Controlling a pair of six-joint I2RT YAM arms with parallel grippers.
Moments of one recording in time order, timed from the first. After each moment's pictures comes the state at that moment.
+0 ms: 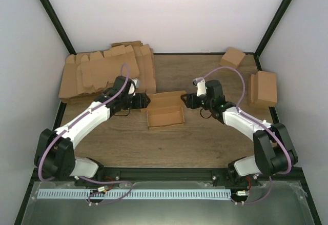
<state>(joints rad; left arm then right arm) -0.47 1.38 0.97 -0.45 0.22 -0.50 0.38 1.39 0.74 0.07 -0.33 0.24</state>
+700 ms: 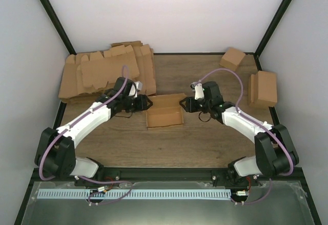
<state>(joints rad) -0.47 1.39 0.96 -0.43 0.36 -0.58 0.42 1.39 0.78 -0.09 -0.40 0.31</state>
